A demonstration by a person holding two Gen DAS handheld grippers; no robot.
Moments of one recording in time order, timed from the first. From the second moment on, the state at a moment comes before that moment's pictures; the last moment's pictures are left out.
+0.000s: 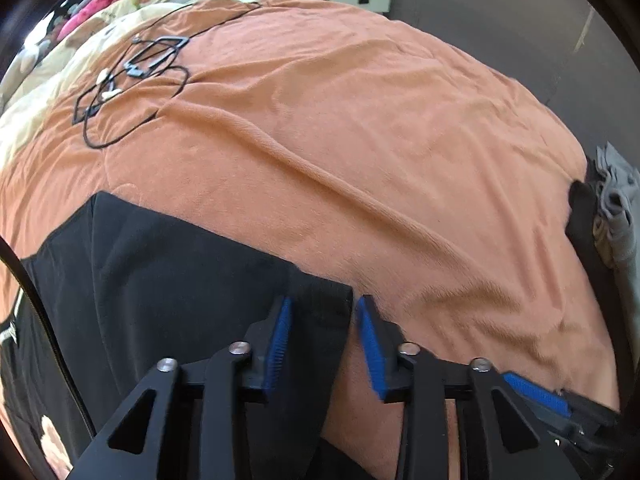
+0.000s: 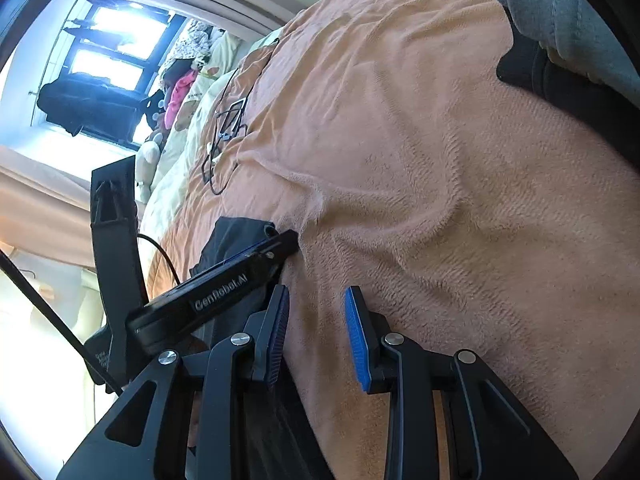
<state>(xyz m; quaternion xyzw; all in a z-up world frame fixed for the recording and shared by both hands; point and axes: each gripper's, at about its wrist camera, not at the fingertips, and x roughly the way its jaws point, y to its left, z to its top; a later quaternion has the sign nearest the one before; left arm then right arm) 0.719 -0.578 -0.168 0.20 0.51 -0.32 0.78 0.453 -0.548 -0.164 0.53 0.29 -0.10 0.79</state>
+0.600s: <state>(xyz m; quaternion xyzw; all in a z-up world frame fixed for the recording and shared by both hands) 0.737 -0.458 -0.087 0.11 0.48 -0.29 0.82 0.483 -0.516 -0.146 0.47 0.28 -0.05 0.83</state>
